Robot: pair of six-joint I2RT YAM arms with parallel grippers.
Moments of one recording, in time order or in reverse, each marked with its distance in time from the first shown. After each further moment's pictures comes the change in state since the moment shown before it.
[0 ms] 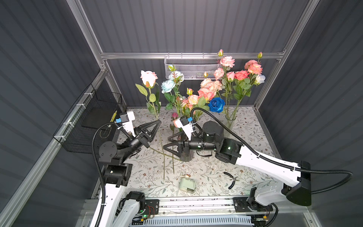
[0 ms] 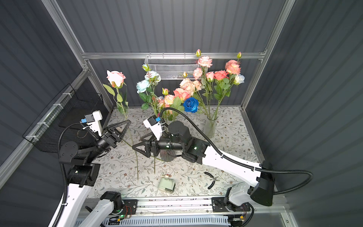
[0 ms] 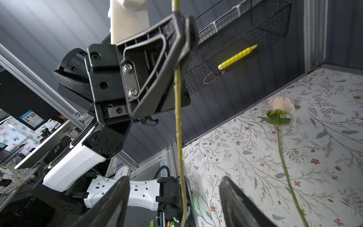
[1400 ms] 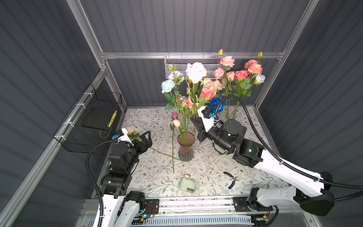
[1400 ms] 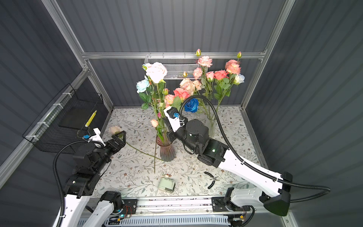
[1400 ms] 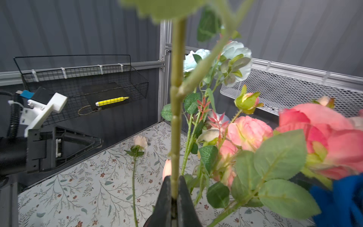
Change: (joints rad) left arm -0.018 -0.150 -0.071 -0.770 -0.750 0.192; right arm -0.060 -0.196 -0.047 -0.062 0.698 -0.583
